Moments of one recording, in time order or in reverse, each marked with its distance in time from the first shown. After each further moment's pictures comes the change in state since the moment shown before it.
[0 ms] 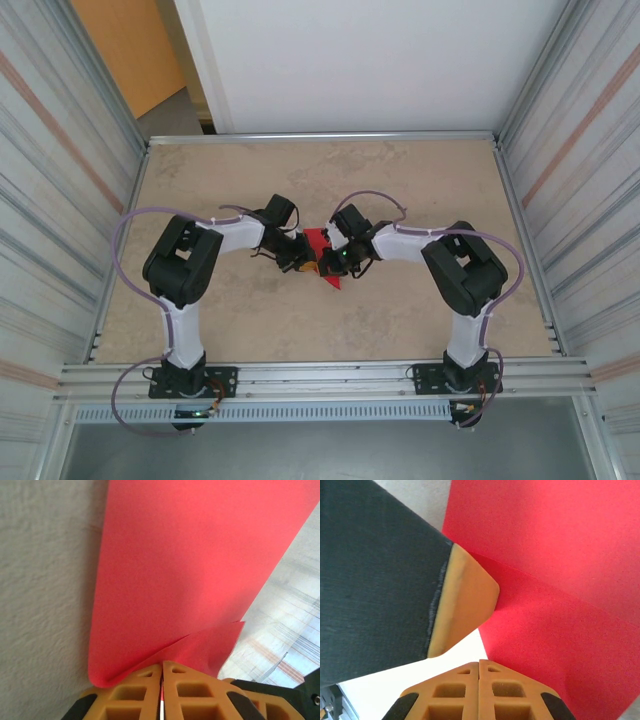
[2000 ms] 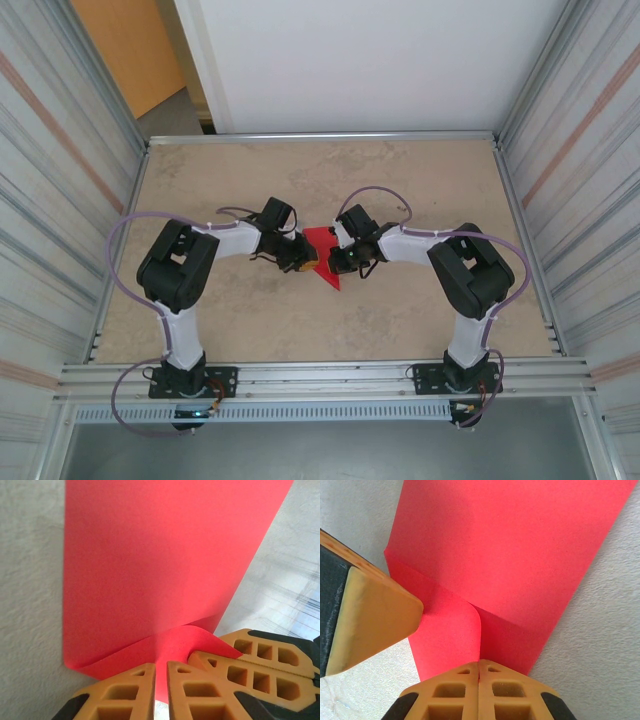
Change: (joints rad) left arm 0.000 -0.053 -0.082 0.137 0.015 -0.009; right arm -0.026 -0.038 -0.050 0.028 0.173 -0.121
